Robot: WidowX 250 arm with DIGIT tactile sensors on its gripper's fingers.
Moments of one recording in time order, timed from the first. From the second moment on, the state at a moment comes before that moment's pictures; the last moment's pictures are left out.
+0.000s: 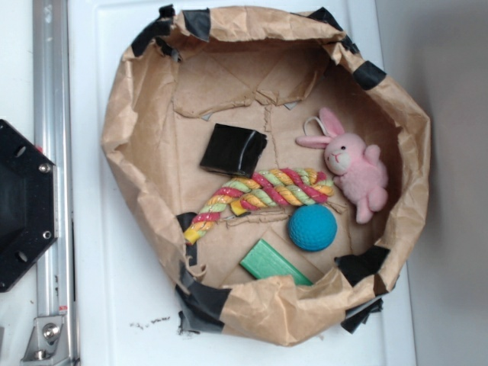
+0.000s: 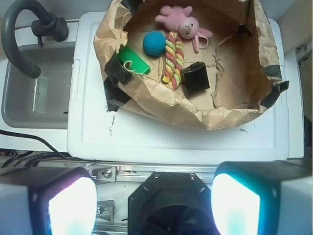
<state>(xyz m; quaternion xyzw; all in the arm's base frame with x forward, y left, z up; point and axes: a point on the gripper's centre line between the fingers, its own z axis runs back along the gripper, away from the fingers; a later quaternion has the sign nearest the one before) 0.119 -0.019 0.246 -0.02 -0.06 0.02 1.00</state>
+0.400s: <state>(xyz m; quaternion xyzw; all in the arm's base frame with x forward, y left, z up) 0.119 -0.018 0.243 -0.02 -0.06 0.02 1.00</state>
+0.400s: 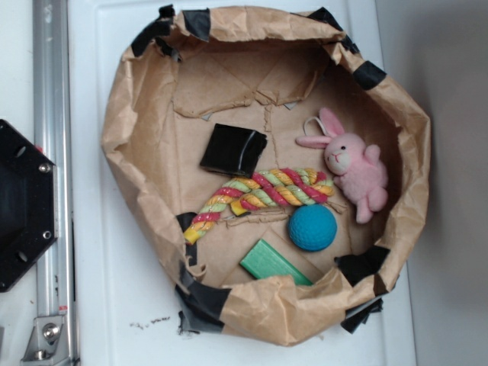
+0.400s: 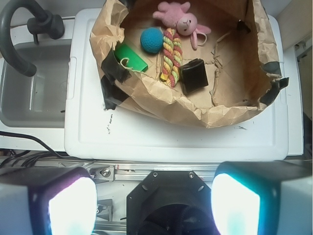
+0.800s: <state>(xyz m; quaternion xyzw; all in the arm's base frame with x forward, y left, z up) 0.169 0.001 0.183 -0.02 -0.05 0.04 1.00</state>
